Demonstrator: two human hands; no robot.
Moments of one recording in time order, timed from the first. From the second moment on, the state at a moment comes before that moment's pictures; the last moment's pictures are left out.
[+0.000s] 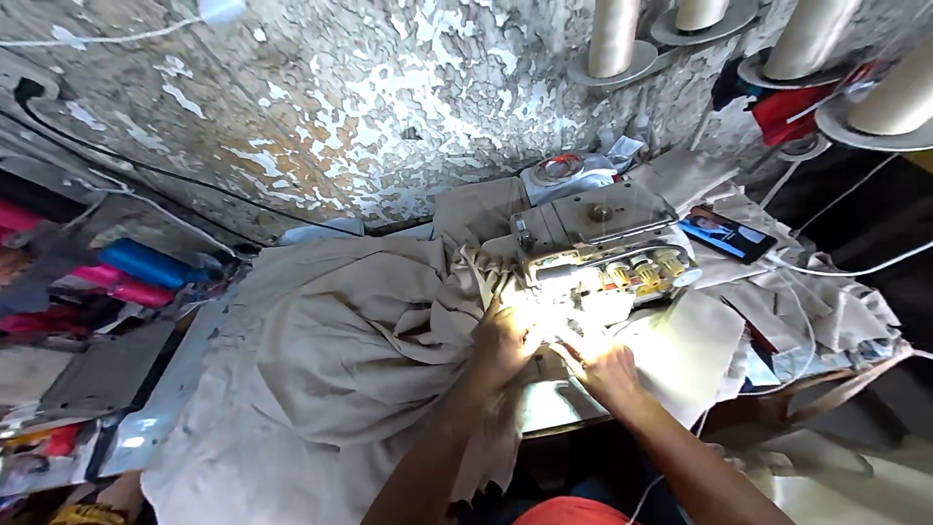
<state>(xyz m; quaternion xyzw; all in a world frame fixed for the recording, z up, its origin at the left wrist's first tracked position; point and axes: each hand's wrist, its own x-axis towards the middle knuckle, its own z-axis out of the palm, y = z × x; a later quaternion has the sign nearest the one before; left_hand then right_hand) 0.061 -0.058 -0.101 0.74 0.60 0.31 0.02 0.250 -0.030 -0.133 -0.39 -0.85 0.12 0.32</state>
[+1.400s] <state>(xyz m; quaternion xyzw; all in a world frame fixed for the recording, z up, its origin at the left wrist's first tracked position) 0.102 -0.112 -0.119 0.51 0.70 0.49 0.10 0.267 -0.039 -0.090 -0.44 -0.86 0.09 0.23</state>
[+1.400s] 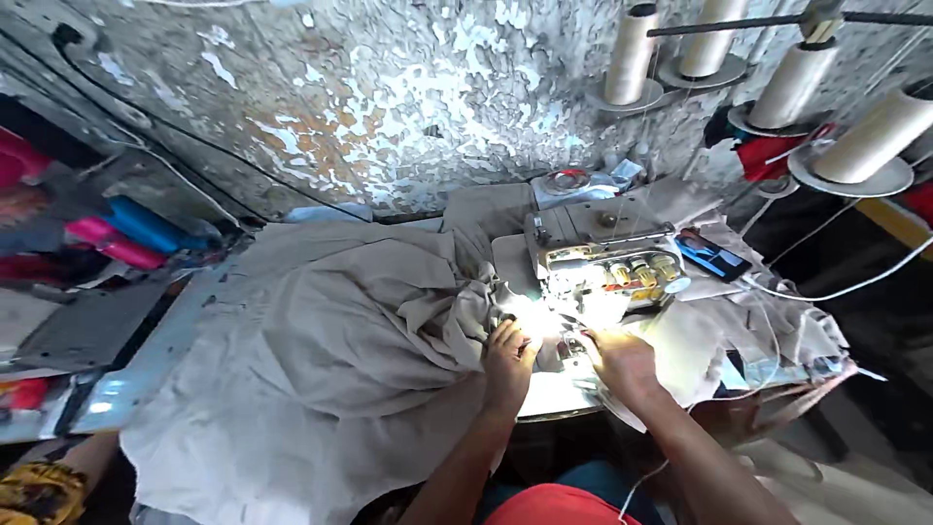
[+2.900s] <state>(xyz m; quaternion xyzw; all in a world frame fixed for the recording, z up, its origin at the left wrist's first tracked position) -0.030 -0.214 -0.145 0.41 0.76 0.50 0.07 0.372 -0.055 -0.143 -0.46 -0.81 0.12 0.35</state>
